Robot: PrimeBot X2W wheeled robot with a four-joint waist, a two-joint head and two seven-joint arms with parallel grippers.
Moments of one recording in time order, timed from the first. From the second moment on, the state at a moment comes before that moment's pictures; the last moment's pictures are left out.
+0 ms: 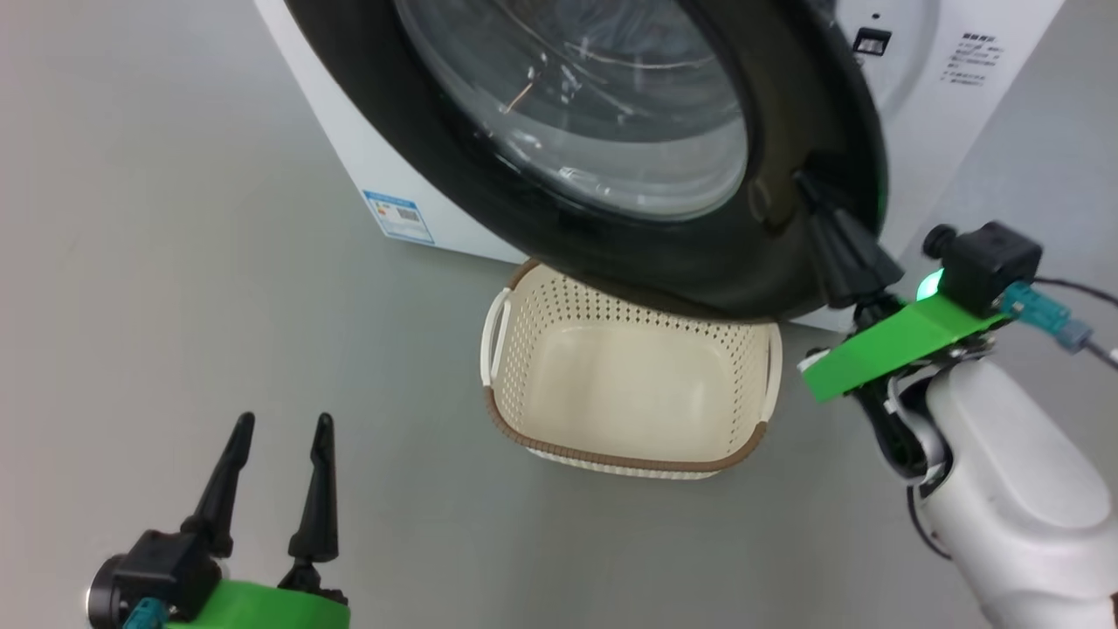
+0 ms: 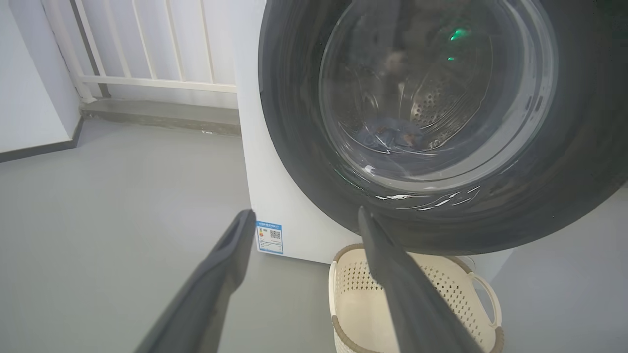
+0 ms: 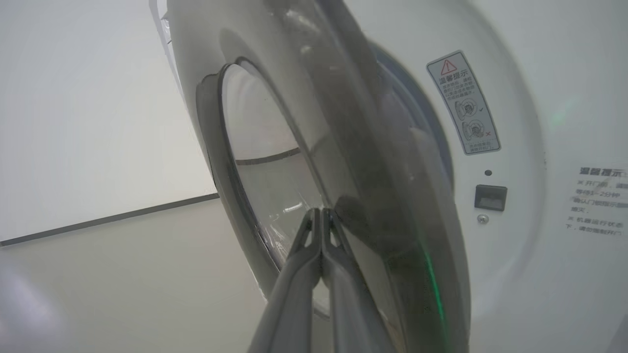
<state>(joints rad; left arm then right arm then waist) -0.10 0.04 0.00 0.19 -0.20 -0.13 -0.25 -0.57 -0.21 0.36 0.39 0.50 0.13 -0.26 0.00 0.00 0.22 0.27</state>
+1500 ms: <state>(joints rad) -0.25 0.04 -0.11 0.18 -0.26 -0.13 -0.26 -0.86 -0.25 0.14 0.49 0.43 0.14 -0.26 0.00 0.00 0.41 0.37</state>
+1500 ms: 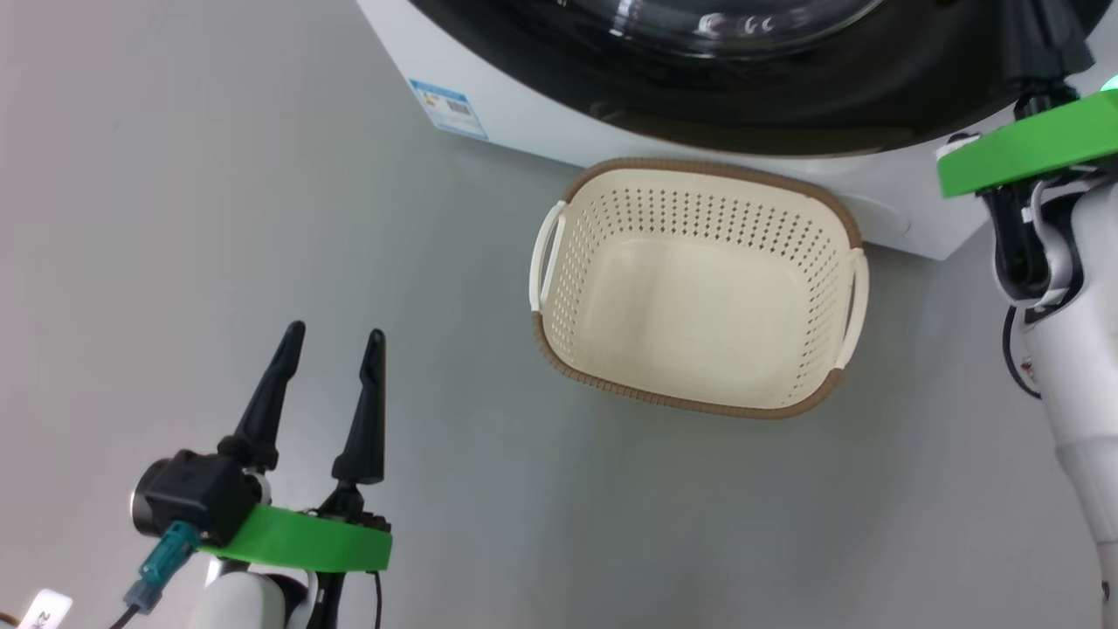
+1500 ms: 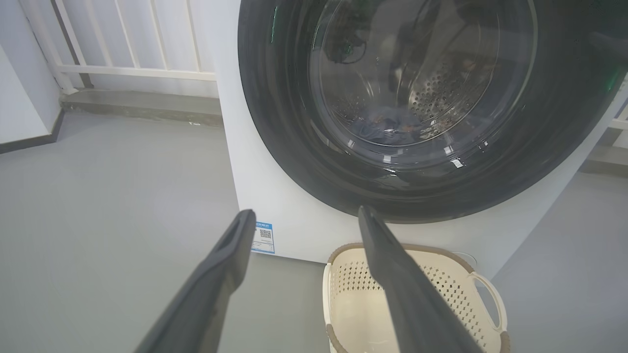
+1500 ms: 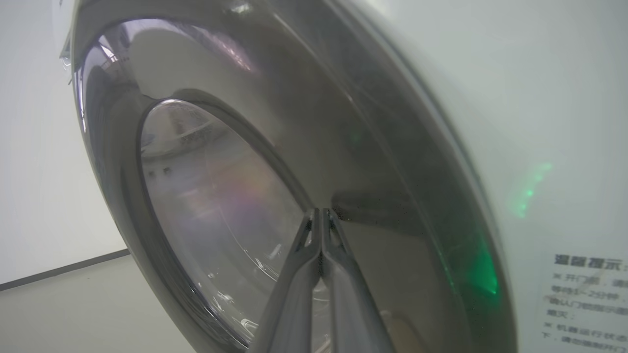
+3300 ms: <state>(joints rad) -0.08 0.16 0.10 0.29 -0.19 -0.13 -0.26 -0.23 -0.19 0.16 0.40 0.44 0.13 -0.26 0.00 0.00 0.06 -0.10</state>
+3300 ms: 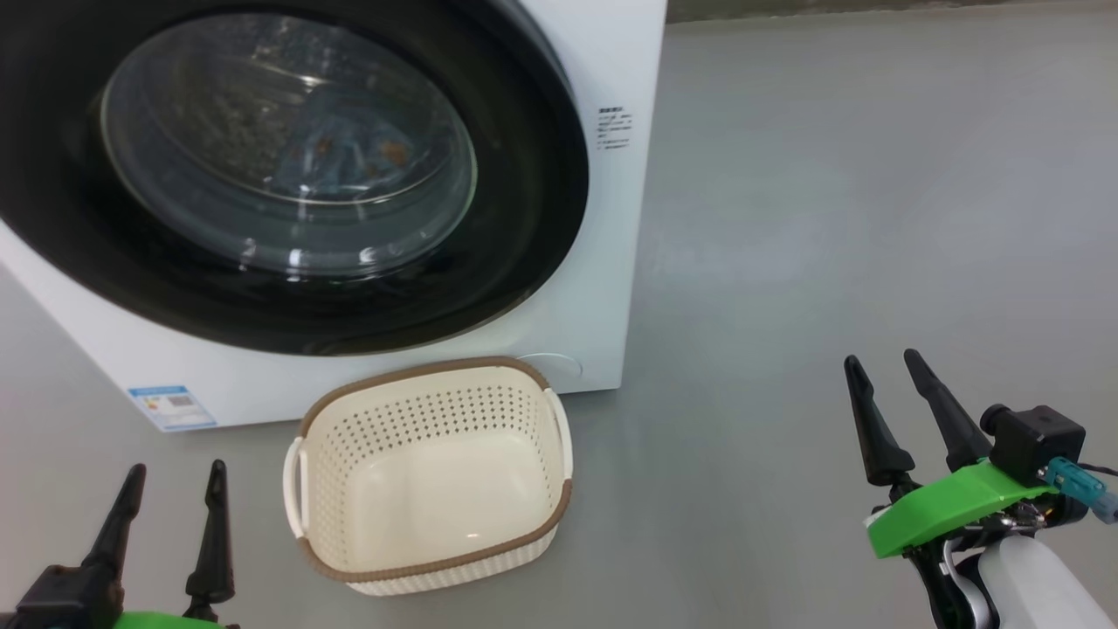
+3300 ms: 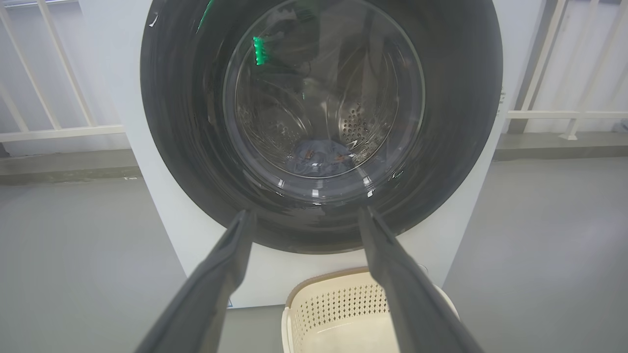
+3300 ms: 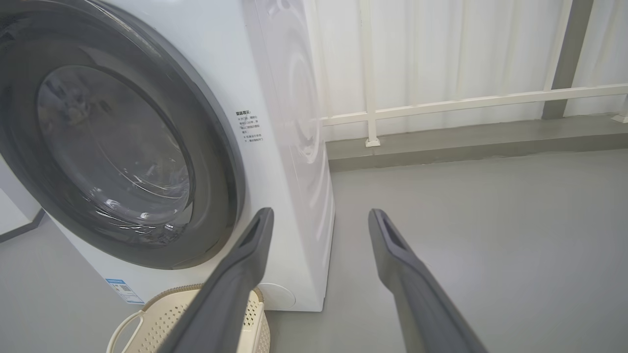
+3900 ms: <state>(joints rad) -0.03 0.16 0.14 0.29 -0.19 -0.13 -0.26 -0.19 -0.20 0.15 0.38 0.44 0.13 -0.26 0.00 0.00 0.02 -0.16</state>
